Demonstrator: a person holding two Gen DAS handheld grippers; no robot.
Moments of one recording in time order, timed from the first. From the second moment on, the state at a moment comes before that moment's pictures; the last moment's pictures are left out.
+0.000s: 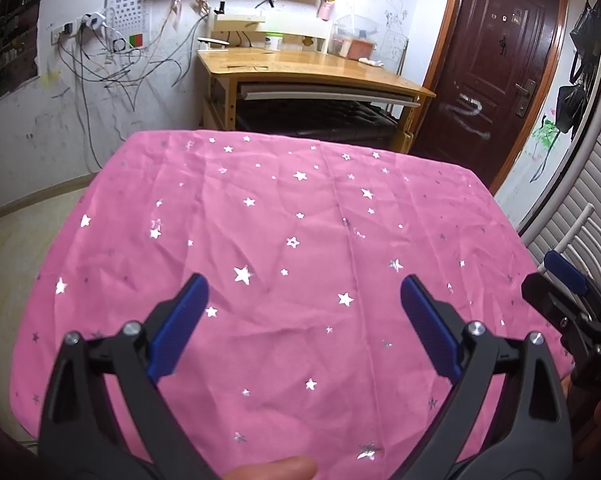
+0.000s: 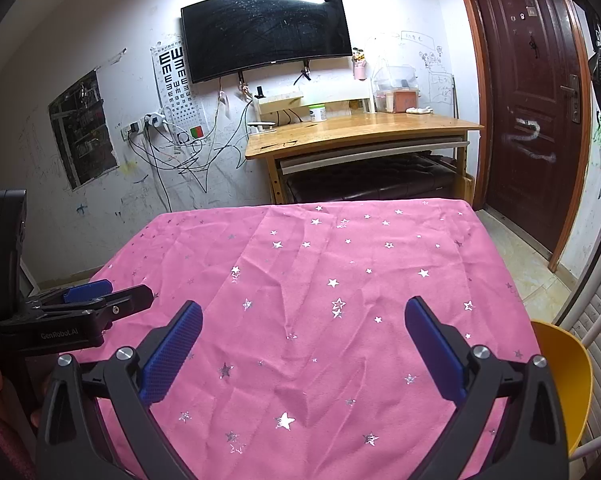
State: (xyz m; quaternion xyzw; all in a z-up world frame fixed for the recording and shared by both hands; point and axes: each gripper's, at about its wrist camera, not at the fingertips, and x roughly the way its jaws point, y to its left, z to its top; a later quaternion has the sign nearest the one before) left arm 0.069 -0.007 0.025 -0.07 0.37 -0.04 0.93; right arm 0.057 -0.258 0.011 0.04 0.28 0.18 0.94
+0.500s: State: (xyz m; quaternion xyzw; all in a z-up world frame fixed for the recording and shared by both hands) left arm 0.069 -0.008 0.023 -0.07 0.37 -0.04 0.92; right arm 0.058 -0.258 0.010 0.04 0.28 0.18 0.94
